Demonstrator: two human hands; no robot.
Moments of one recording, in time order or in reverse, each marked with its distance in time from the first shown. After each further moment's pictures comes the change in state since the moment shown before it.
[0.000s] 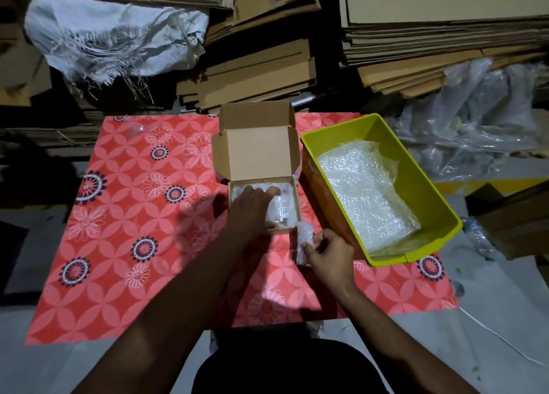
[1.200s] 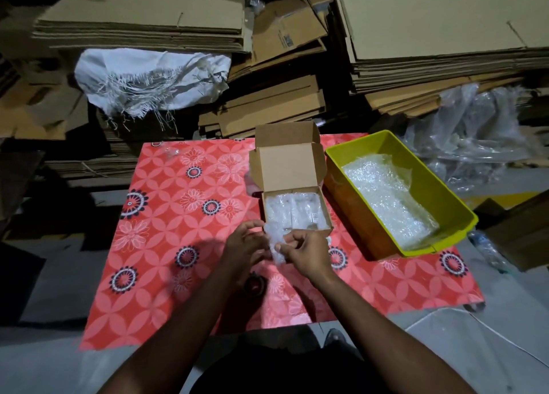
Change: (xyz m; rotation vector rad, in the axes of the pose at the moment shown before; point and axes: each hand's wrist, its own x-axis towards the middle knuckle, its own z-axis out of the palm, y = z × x) left_hand -0.126 -0.048 -0.041 -1.718 0.042 -0.480; right_hand -0.036 -0.087 0.083 0.293 -0.189 -0.072
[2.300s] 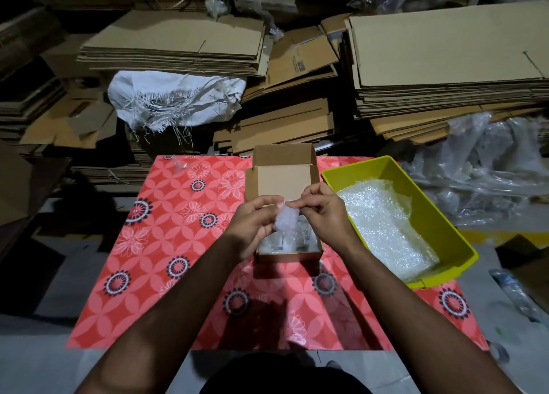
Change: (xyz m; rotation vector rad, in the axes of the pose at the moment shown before) left_hand 0.009 0.080 0.089 -0.018 -0.118 0.098; right_hand 0.069 -0.063 -0.102 0.102 -0.070 -0.521
